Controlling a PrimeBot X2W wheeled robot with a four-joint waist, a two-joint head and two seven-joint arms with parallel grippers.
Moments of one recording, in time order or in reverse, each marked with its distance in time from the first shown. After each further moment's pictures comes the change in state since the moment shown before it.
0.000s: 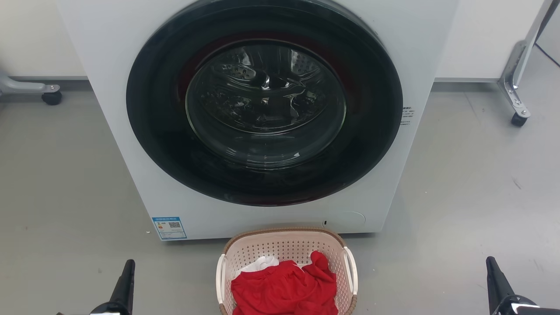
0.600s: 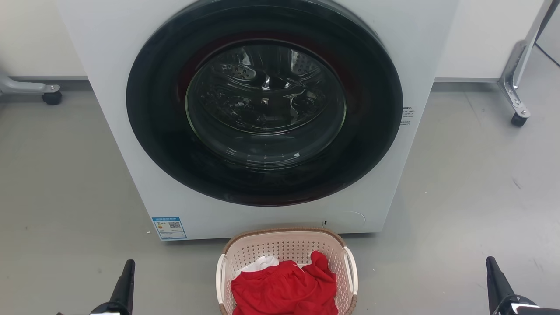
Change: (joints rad) left arm 0.000 0.000 0.000 0.000 0.000 0.000 0.000; right arm 0.000 0.000 0.000 0.000 0.000 0.000 0.000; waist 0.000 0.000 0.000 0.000
